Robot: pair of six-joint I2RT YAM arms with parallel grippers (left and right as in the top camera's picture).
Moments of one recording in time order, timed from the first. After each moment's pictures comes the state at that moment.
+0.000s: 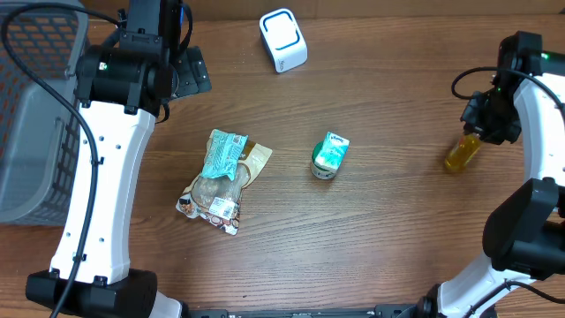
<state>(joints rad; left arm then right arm) -0.19 1.69 1.98 -1.31 -0.30 -0.44 -0.26 1.89 1.72 -1.32 0.11 0.30</state>
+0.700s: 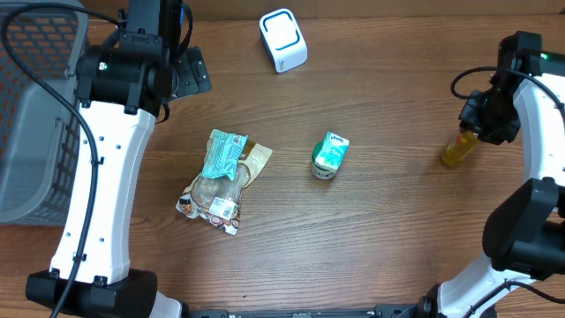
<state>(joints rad) -0.19 1.69 1.98 -1.31 -0.30 -0.44 -0.26 1.89 1.71 -1.31 0.07 0.29</state>
